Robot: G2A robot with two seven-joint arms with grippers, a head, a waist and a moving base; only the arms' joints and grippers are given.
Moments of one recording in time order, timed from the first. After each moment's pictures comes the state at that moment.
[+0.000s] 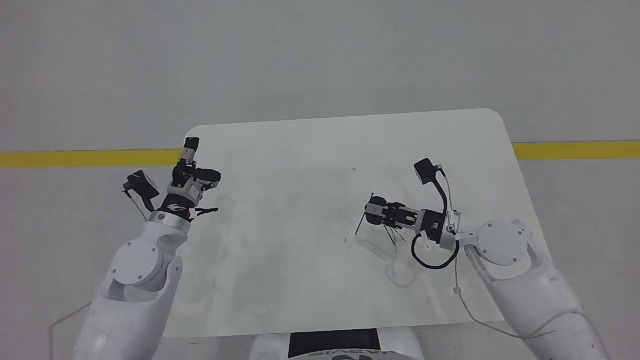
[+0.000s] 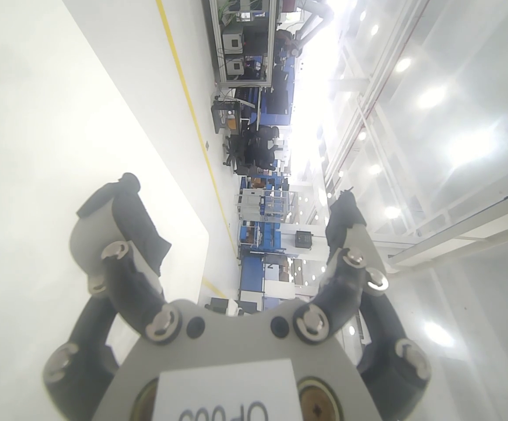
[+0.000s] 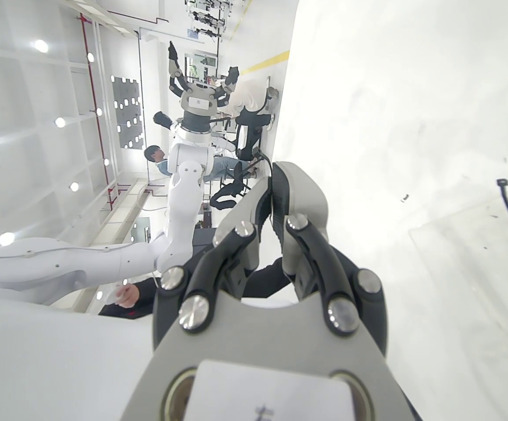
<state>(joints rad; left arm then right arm) 1.76 -1.15 -1.58 -1.83 -0.39 -0.02 -0.12 -1.57 -1.04 1.31 -1.77 0.08 -0.15 0.87</state>
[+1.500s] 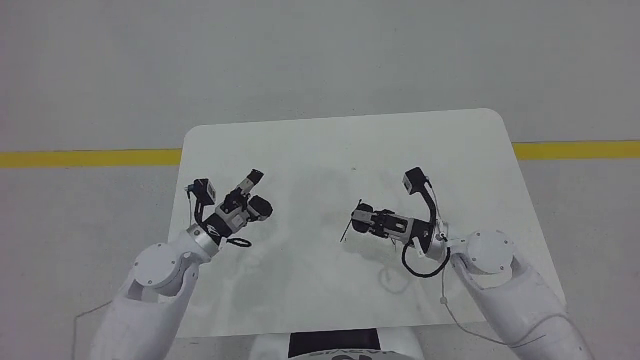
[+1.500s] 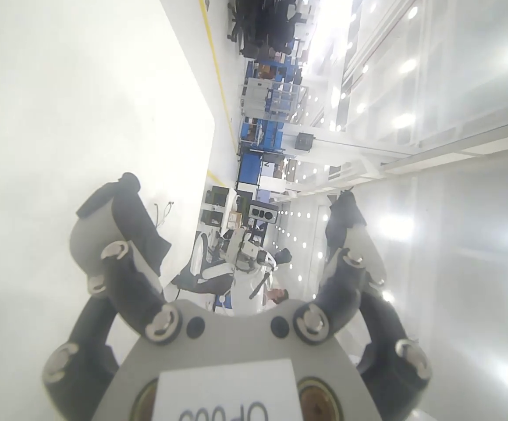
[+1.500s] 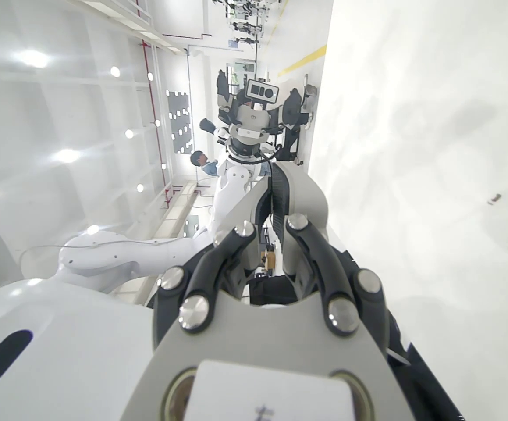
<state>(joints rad) 1.74 -1.14 -1.45 -1.75 -0.41 -0.05 -0.57 -1.59 -1.06 1.21 -1.73 0.25 -0.18 0.80</state>
